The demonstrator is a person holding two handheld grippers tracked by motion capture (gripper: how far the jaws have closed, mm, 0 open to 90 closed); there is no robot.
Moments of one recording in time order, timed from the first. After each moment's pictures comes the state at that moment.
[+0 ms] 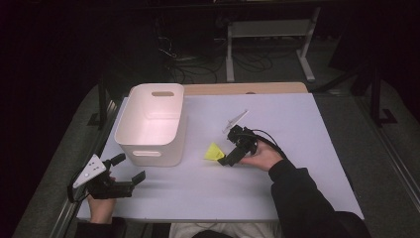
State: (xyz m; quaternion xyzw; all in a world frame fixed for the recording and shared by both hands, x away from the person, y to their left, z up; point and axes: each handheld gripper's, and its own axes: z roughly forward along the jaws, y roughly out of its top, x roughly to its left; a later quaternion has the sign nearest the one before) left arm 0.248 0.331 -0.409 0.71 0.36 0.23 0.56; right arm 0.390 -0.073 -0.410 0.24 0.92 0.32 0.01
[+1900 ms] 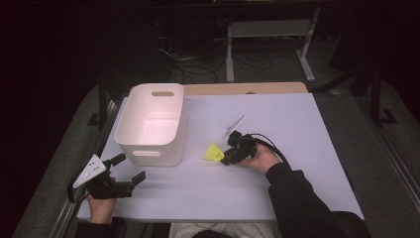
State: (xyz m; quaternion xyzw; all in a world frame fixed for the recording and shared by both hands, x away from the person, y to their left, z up) left arm 0.248 0.331 -0.409 0.71 0.36 0.23 0.56; right arm 0.395 -0.073 -0.433 0.21 0.93 0.30 -0.02
